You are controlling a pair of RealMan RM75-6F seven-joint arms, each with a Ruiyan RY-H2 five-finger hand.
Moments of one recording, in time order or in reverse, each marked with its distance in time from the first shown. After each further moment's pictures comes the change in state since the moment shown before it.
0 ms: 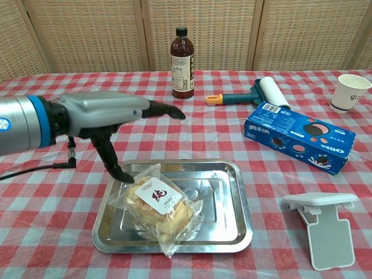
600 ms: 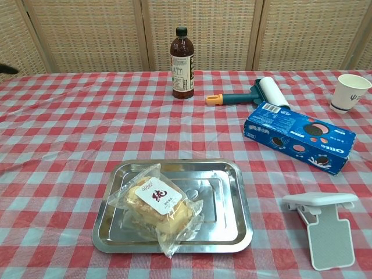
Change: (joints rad) left arm 0.466 0.126 0.146 0.131 0.222 0.551 0.025; right arm 0.008 -0.020 -0.011 -0.032 0.000 -0.026 -0.139
